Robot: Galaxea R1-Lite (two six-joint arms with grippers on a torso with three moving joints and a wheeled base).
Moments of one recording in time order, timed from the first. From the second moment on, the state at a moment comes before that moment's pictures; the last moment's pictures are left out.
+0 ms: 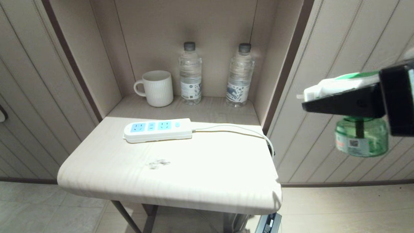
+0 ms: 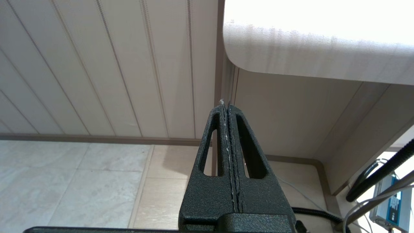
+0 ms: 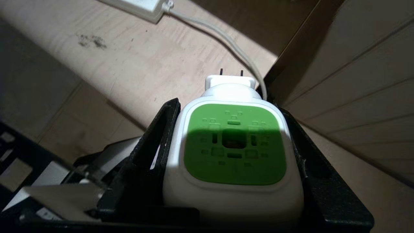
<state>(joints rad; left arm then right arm) 0.00 0.00 0.00 0.01 -0.01 0.00 0.97 1.43 -1.86 0.97 -0.40 0.25</state>
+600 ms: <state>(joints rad) 0.00 0.00 0.00 0.01 -0.01 0.01 0.95 1.55 -1.95 1.25 -0.32 0.39</state>
